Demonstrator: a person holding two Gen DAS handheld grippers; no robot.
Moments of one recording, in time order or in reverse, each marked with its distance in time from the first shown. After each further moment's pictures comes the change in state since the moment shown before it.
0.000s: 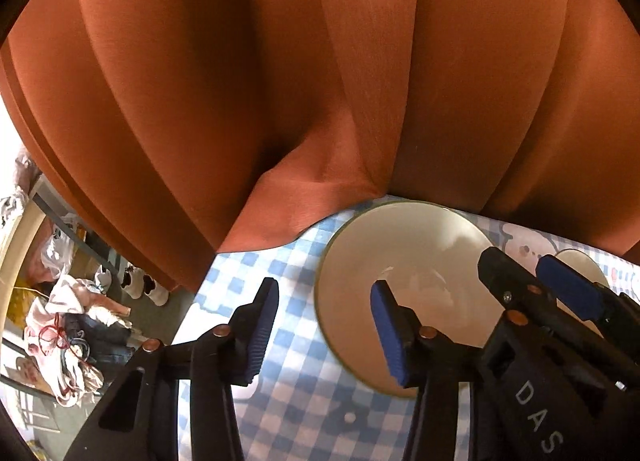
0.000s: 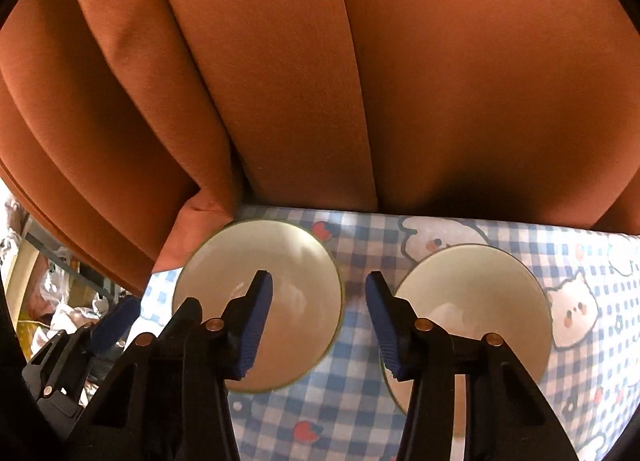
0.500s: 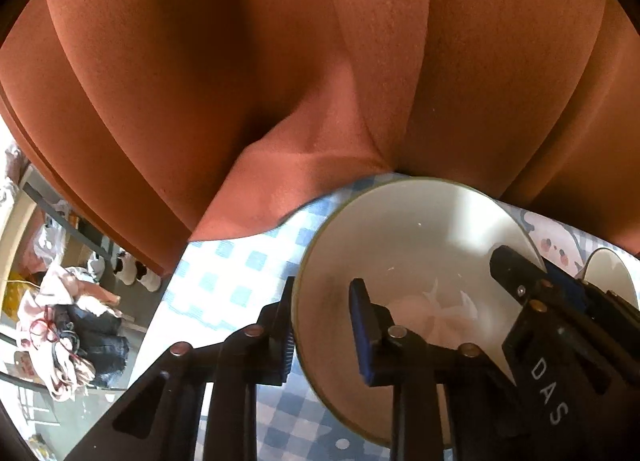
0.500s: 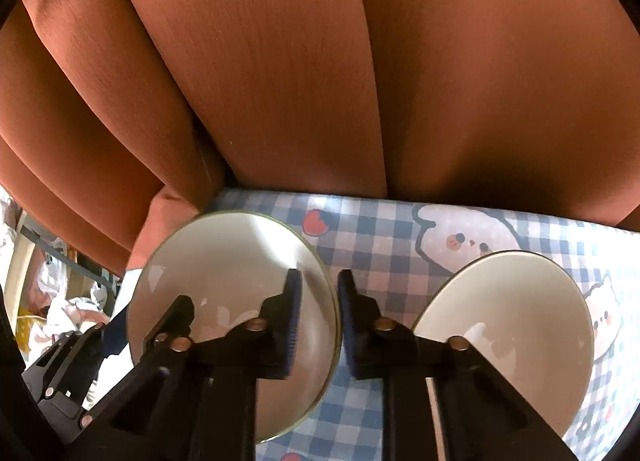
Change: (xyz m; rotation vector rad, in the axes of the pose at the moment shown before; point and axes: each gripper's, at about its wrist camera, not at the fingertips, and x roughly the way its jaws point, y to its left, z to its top) left arm 0.034 -0.008 0.005 -0.009 0.074 -0.011; right arm 0.049 -0.001 0.002 0.002 0.080 0.002
